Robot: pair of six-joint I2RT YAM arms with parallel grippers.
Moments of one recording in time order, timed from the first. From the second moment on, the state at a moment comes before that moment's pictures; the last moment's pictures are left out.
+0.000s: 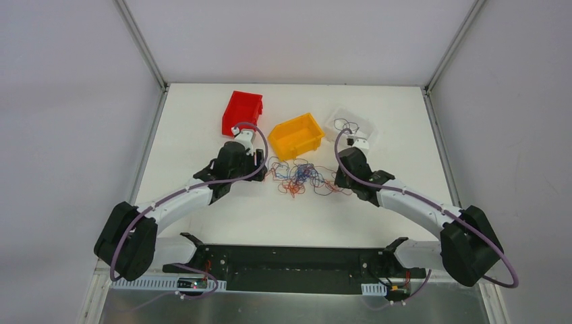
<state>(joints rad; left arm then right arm) -0.54 1.25 0.62 0.02 -0.10 -0.34 0.66 1.25 0.69 -0.30 0.37 0.64</state>
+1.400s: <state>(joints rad) -0.45 0.98 0.62 -0.28 -0.16 -0.52 0.56 1.19 0.59 -0.30 0.69 0.88</state>
